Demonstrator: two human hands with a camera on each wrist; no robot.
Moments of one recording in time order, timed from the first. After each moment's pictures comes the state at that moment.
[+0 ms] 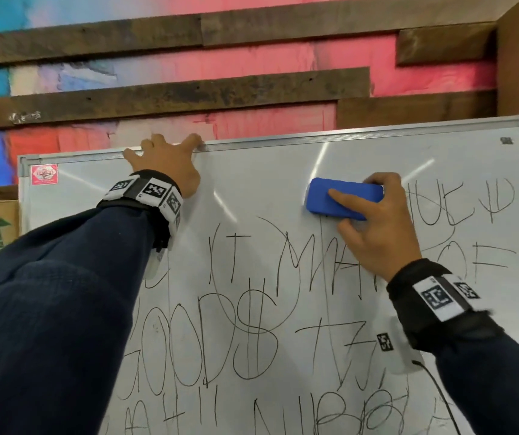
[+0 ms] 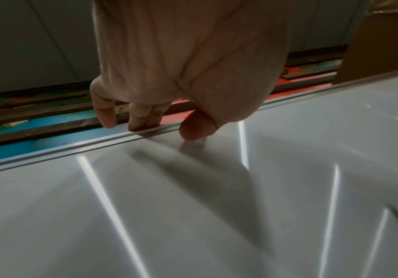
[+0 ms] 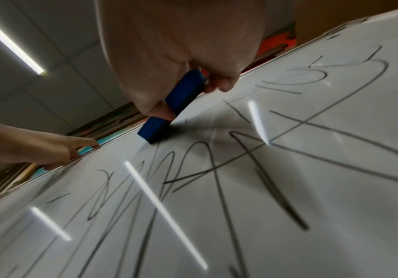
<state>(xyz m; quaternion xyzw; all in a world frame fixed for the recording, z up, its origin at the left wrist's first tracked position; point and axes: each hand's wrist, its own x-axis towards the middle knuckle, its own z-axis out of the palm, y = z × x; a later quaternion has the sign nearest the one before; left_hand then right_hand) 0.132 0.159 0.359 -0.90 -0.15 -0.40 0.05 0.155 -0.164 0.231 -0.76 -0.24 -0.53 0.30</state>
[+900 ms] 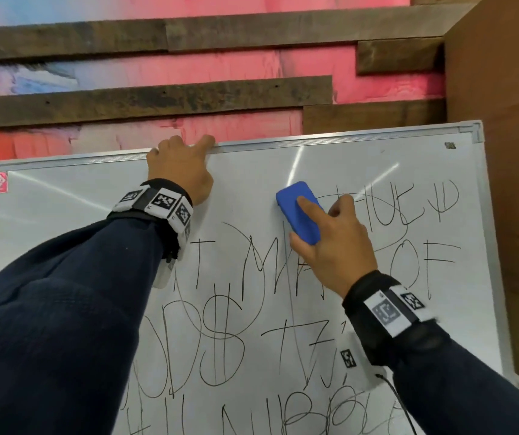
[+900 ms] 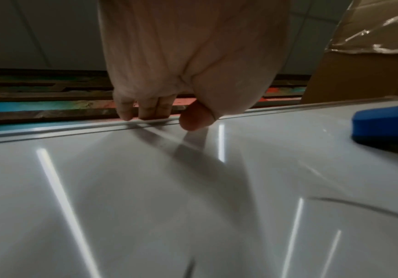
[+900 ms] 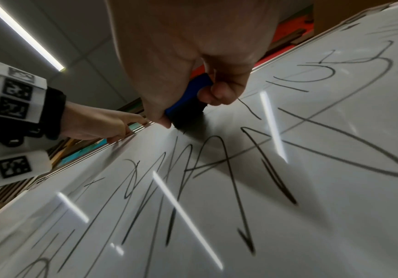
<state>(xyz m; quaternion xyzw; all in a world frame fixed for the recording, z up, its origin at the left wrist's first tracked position) 0.144 0.089 0.354 -0.88 -0.02 -0.47 0.03 0.130 -0.159 0.221 -0.84 -0.17 -0.46 0.24</state>
